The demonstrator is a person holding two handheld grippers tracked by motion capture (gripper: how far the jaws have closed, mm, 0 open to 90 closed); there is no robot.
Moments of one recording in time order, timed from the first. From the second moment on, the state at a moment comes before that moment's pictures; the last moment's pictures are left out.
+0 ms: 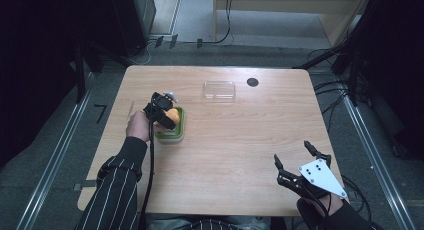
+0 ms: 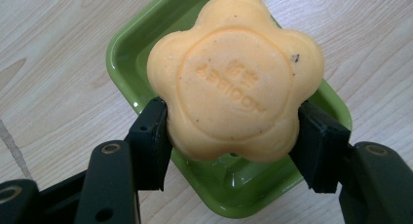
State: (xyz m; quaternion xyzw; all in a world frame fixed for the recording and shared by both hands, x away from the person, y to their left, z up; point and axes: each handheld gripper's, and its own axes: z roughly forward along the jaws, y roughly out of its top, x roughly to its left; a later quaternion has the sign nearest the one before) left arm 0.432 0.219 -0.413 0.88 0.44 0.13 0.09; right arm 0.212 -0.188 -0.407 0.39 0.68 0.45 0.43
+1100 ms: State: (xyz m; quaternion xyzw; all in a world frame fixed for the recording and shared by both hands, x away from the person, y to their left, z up) left arm 0.436 0.212 -0.426 0.89 0.43 0.13 0.06; right arm 0.212 -0.188 -0.407 0.39 0.68 0.45 0.43
